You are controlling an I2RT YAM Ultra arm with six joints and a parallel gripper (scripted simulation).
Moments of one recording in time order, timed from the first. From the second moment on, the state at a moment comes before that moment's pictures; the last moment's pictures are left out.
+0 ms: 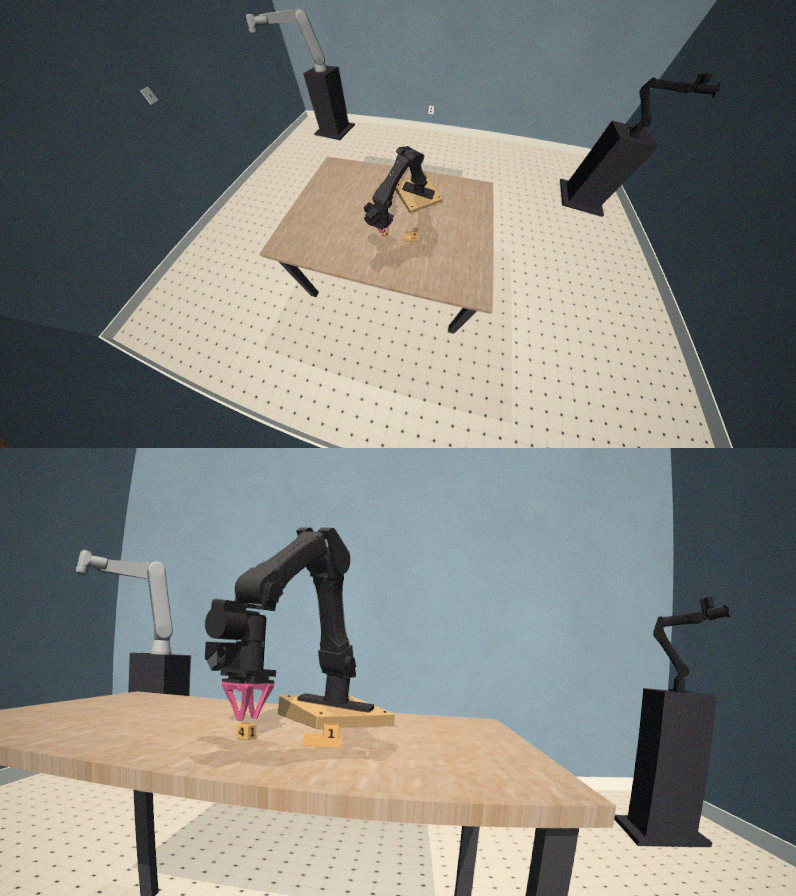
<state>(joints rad) -0.28 1.95 1.33 -0.90 -0.09 1.52</state>
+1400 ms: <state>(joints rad) -0.28 1.95 1.33 -0.91 -0.09 1.52</state>
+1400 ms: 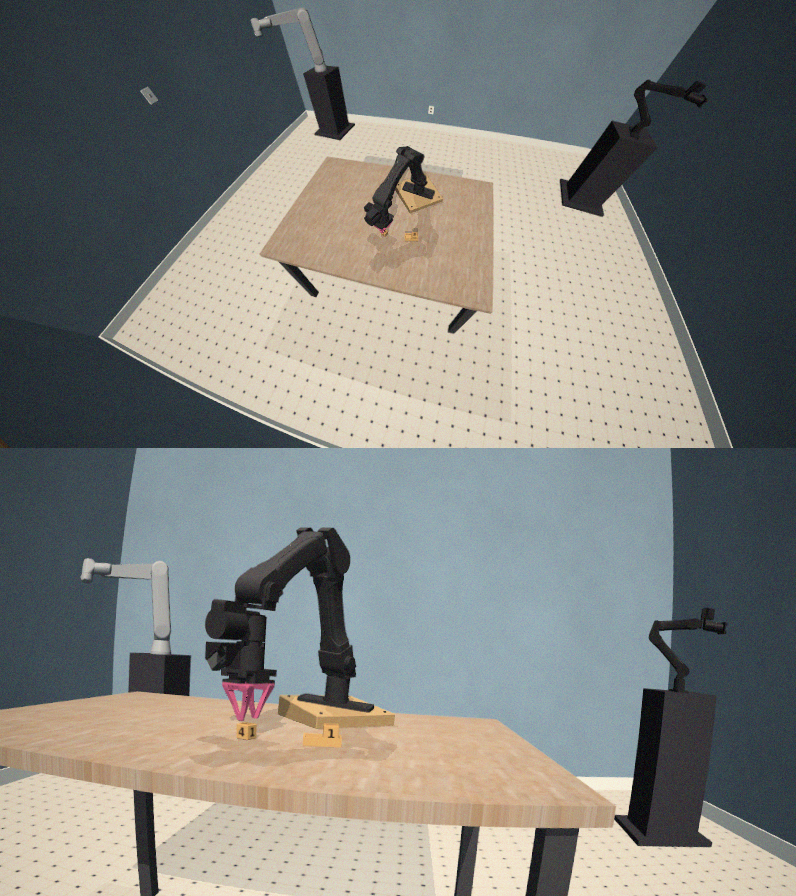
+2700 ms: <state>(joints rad) -0.14 1.89 1.44 -1.08 0.14 1.64</state>
